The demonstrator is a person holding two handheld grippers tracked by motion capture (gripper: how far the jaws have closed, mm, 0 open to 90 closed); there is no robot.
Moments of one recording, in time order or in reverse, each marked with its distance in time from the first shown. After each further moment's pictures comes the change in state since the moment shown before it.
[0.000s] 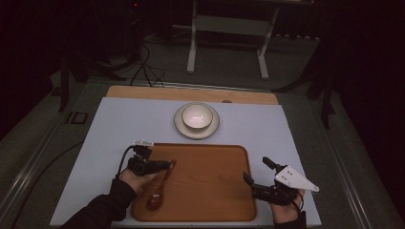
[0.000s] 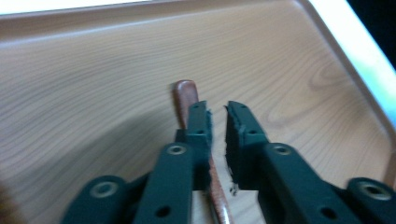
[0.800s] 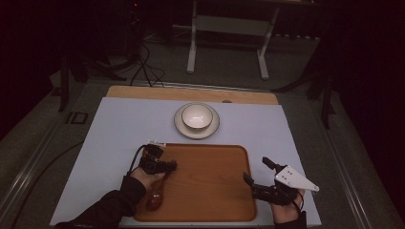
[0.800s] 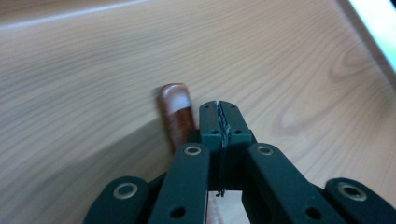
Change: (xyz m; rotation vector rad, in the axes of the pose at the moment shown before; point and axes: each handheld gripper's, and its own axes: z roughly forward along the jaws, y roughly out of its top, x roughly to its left) left arm -0.001 0.007 0.033 0.073 0.027 0.017; right arm -0.001 0.000 0.000 0.003 0.009 0.004
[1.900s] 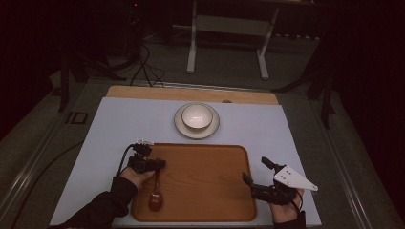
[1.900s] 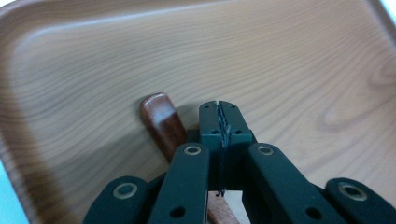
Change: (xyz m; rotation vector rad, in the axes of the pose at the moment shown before) left arm 0.021 -0.008 -0.021 -0.053 0.062 -0.061; right arm 0.002 0.001 0.002 0.004 0.002 -0.001
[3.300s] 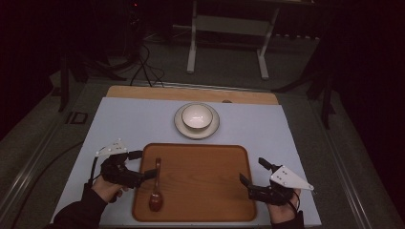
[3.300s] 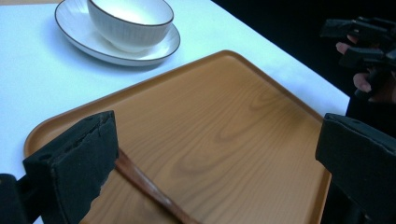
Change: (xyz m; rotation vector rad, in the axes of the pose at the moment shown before) left arm -0.024 -0.024 -0.098 -0.293 -0.164 0.290; right arm 0.005 -0.001 0.005 0.020 0.012 -0.009
